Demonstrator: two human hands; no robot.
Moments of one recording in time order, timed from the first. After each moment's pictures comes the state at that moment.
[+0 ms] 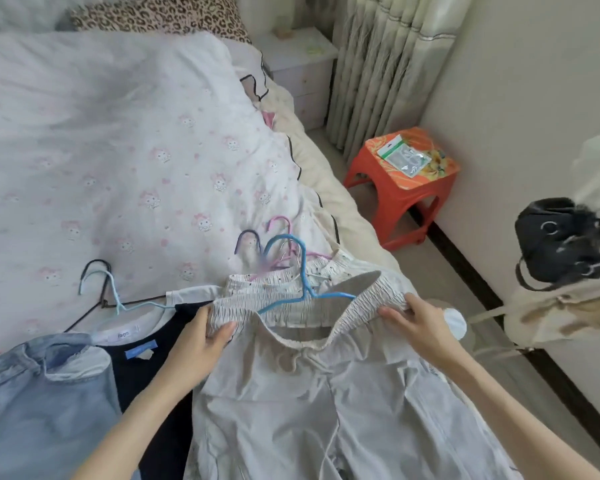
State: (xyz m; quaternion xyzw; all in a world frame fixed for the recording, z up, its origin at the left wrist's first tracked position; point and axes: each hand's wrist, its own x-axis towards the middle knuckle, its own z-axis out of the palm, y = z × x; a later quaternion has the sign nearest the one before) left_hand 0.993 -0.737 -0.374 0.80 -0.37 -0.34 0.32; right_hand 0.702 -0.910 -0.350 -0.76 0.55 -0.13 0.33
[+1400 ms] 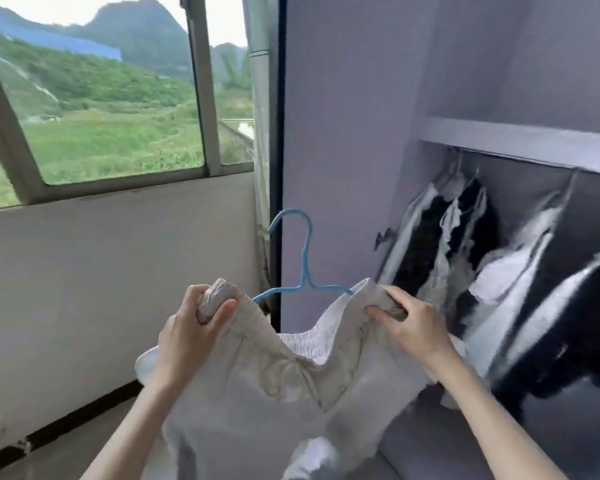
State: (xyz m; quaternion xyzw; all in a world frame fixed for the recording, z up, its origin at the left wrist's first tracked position) left_hand 0.243 -0.434 -0.066 0.19 -0.85 -0.39 0.30; right_hand 0.159 -0.137 -0.052 -0.16 0.90 -0.39 -0.15
